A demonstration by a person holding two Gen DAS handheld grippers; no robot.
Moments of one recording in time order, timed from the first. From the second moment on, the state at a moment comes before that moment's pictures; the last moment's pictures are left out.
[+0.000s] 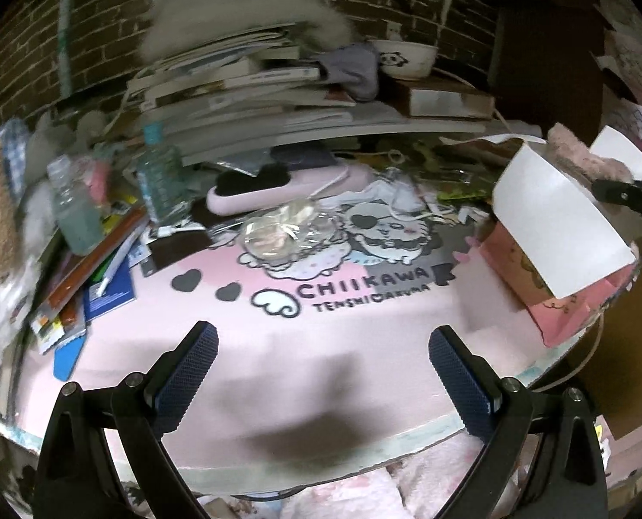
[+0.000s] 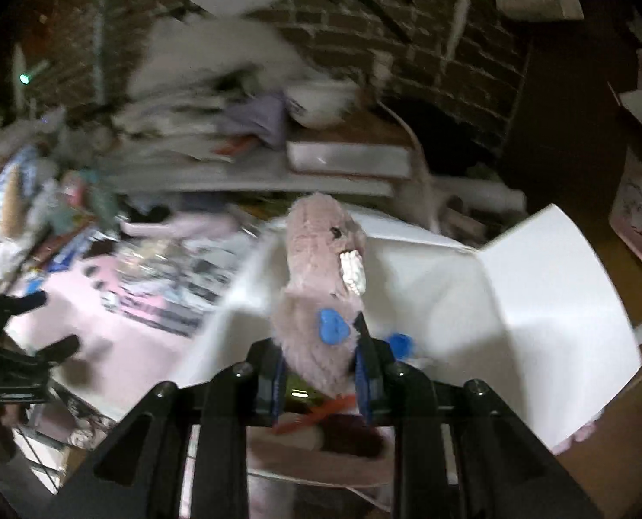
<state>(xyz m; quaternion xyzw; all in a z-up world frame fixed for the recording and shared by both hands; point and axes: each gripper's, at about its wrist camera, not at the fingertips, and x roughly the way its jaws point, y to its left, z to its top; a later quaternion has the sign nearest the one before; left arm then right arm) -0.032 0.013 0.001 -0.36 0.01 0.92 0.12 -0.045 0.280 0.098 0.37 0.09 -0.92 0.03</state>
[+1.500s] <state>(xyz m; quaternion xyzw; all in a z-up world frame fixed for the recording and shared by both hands) -0.033 0.025 -0.004 -0.36 0.03 0.93 0.11 -0.028 0.255 0.124 0.36 0.17 -0.91 0.06</state>
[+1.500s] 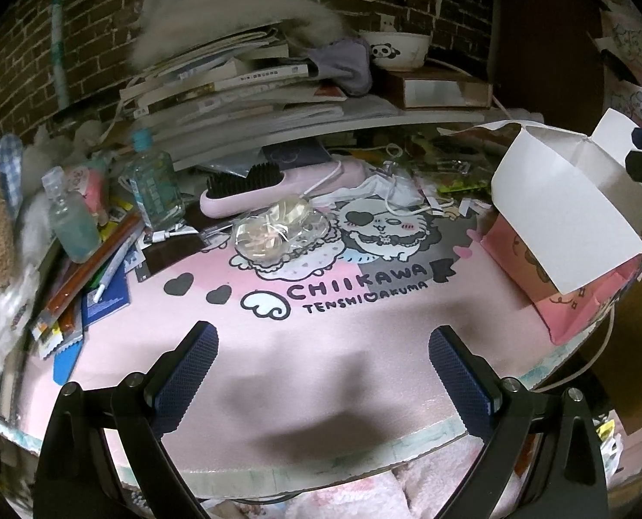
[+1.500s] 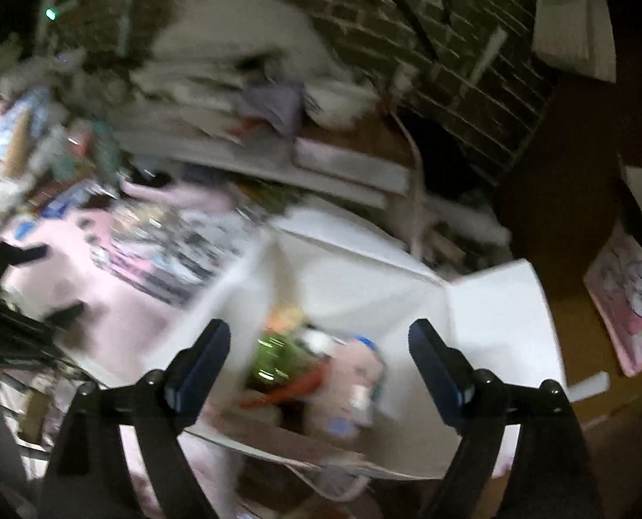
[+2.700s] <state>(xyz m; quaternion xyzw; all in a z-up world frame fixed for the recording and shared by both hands) -0.157 0.007 -0.032 -0.39 0.05 0.91 0.10 0.047 0.131 -0.015 0.25 0.10 -0.91 0.31</state>
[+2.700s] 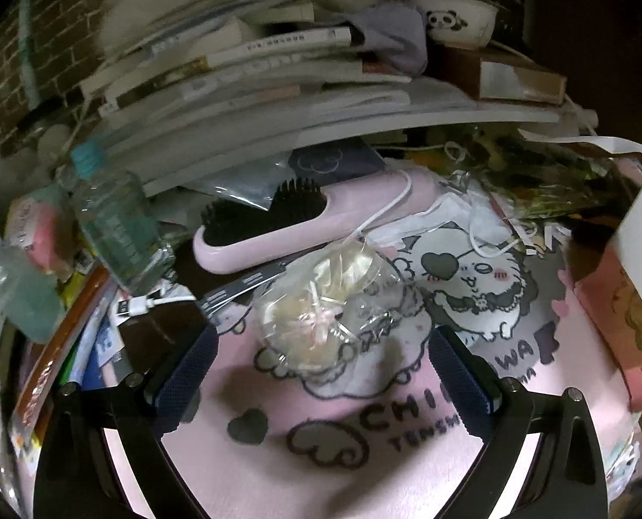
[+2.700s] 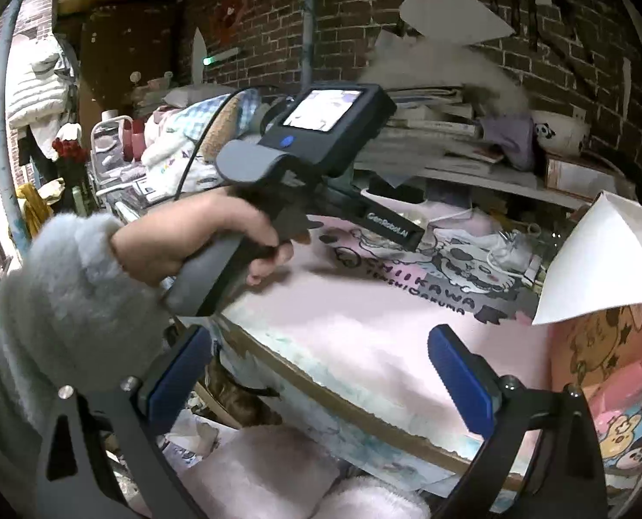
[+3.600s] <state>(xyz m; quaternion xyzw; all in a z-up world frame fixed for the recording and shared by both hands) -0.181 0.008 -0.044 -0.41 0.00 0.90 0.13 0.014 0.159 -0.021 0.29 0.01 -0.92 0.27</state>
